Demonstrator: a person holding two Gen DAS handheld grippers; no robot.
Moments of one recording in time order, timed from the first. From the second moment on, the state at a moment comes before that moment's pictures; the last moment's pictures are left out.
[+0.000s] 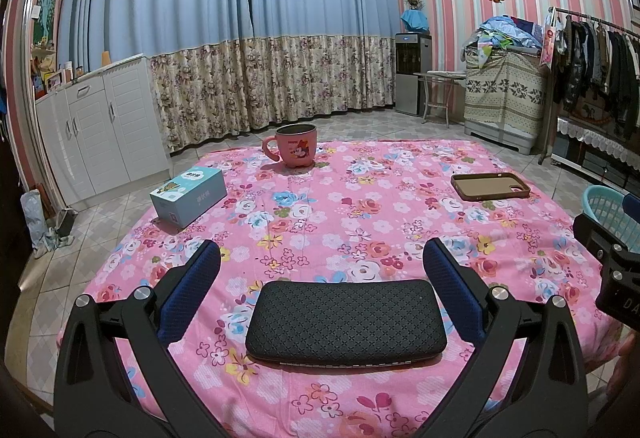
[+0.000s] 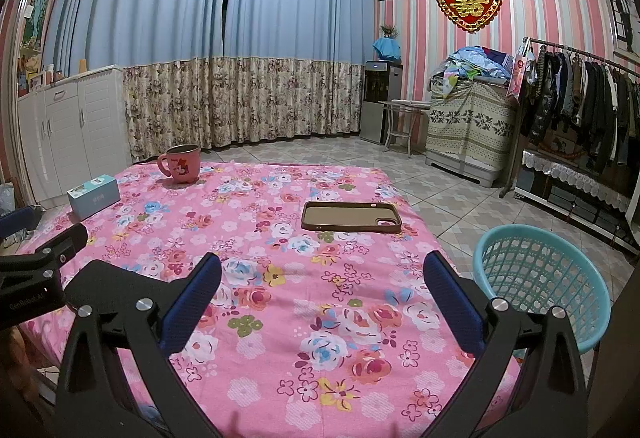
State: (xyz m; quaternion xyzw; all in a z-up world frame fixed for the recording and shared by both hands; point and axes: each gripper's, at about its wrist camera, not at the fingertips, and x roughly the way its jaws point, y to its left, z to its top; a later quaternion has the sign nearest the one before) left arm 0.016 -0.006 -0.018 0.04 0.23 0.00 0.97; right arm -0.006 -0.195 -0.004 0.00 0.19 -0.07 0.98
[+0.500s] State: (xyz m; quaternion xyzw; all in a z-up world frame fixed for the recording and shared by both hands) left arm 0.016 -0.006 -0.019 0.04 0.23 0.00 0.97; right arm -0.006 -0.196 -0.004 0.00 0.19 -0.07 0.98
